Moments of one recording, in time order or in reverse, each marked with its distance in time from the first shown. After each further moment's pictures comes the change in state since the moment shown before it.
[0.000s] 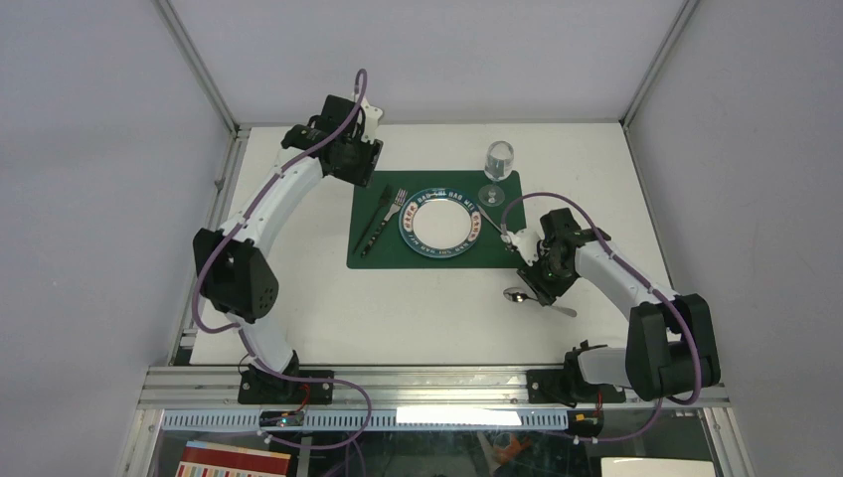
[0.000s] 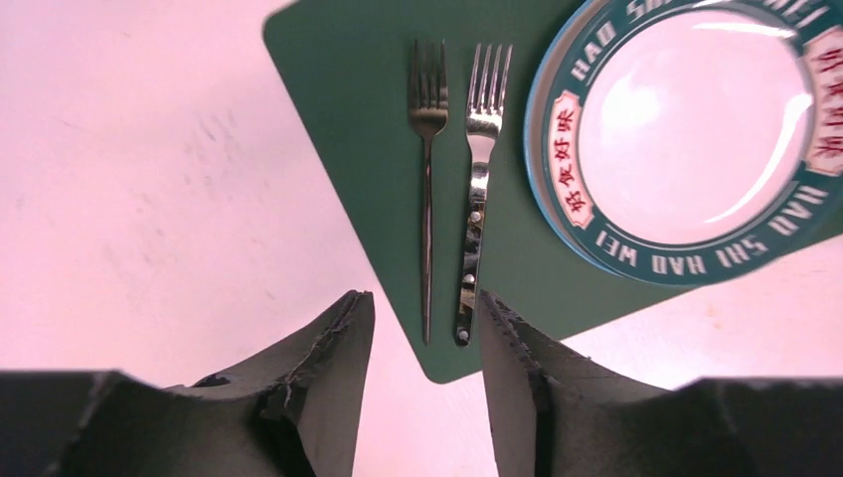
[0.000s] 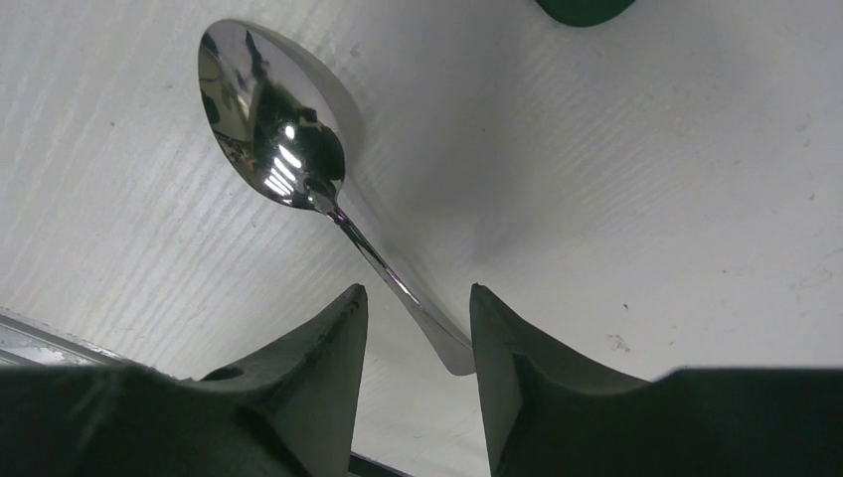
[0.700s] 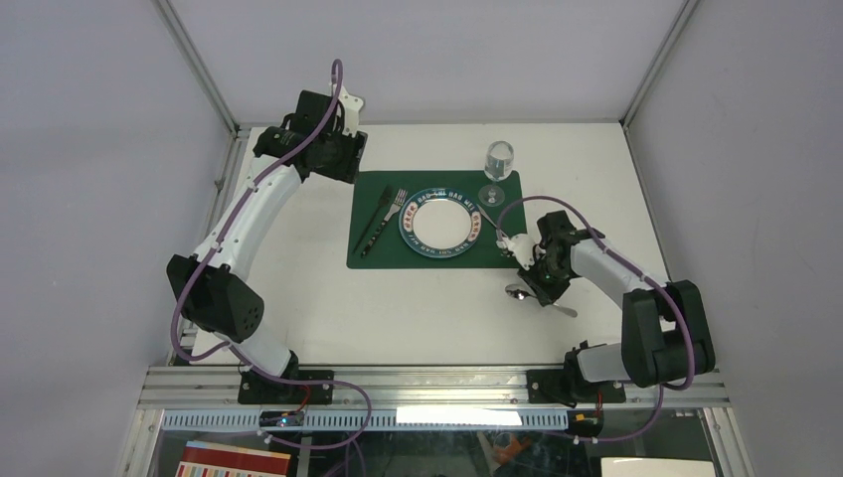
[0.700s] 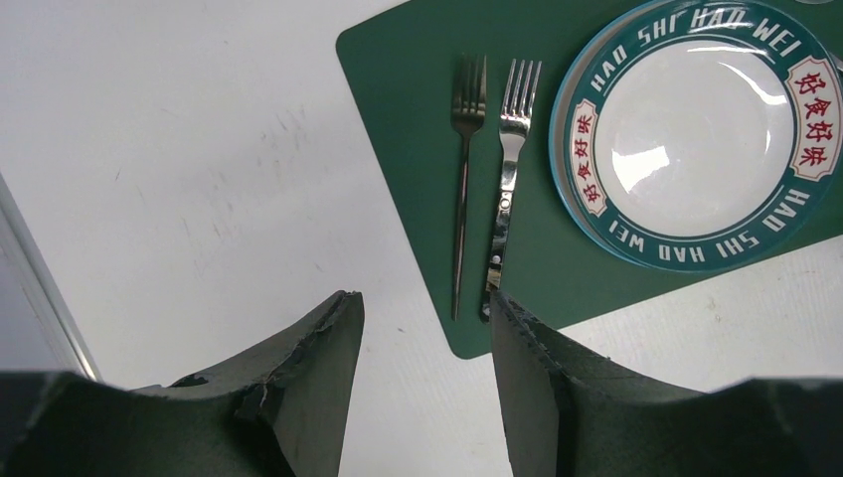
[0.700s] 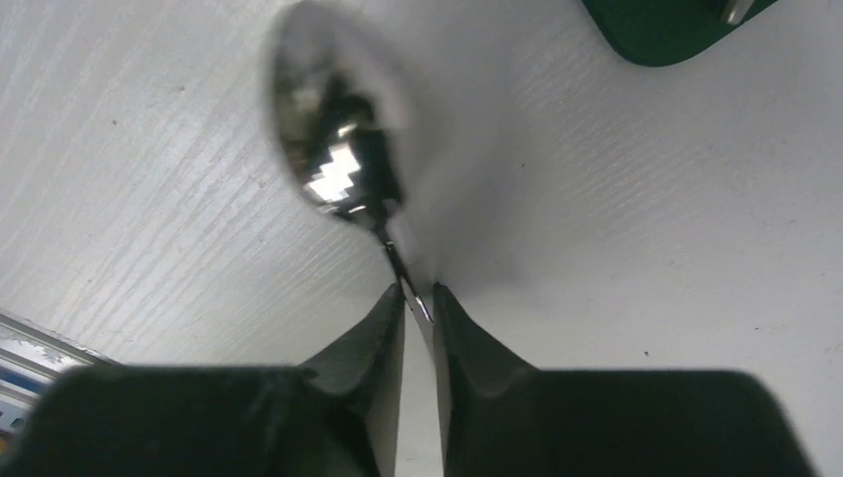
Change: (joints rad) left arm 0.035 -0.190 -0.014 -0.031 -0.036 0.009; right arm 0.000 0.079 -0.017 0.034 -0.055 -0.066
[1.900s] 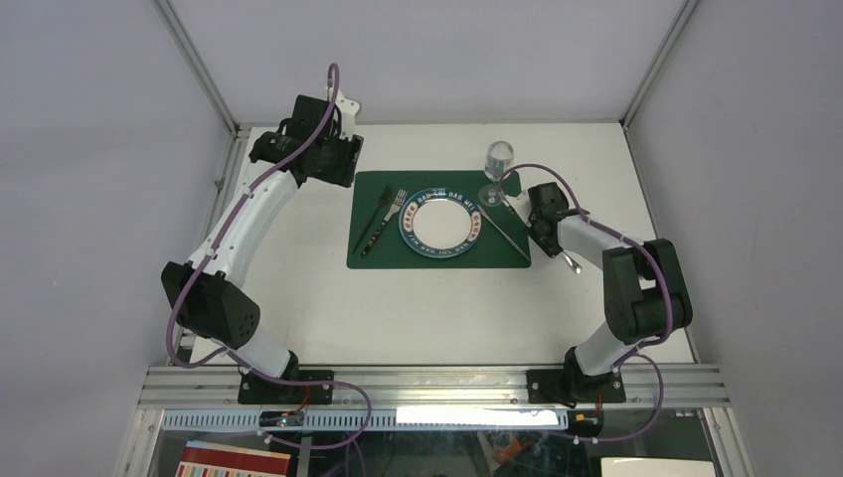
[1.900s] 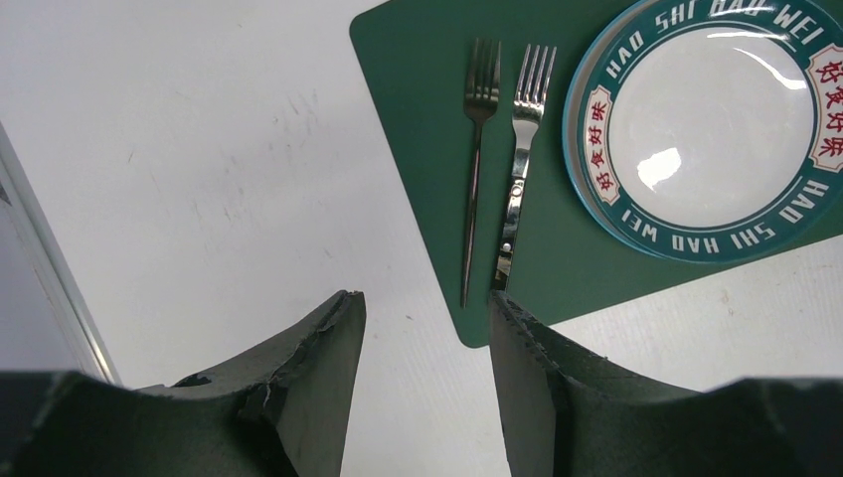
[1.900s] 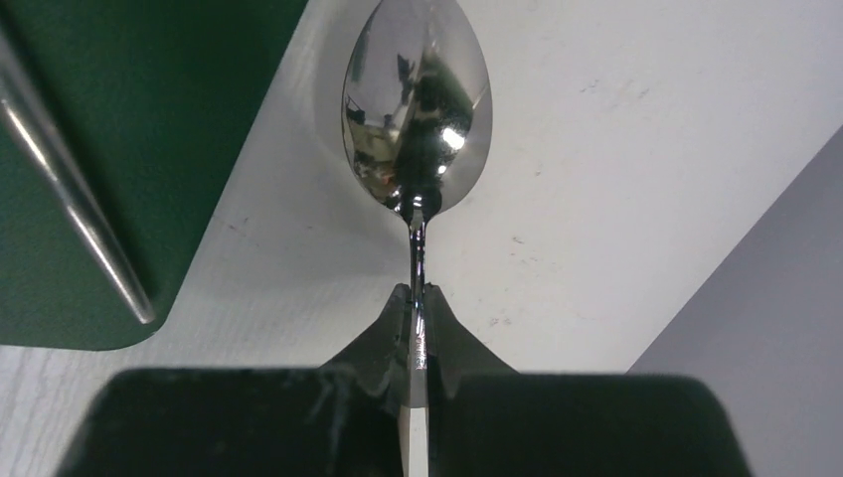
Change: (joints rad) left arm 0.000 -0.032 -0.039 0.002 -0.024 0.002; right arm 0.001 0.229 0.154 0.380 0.463 0.078
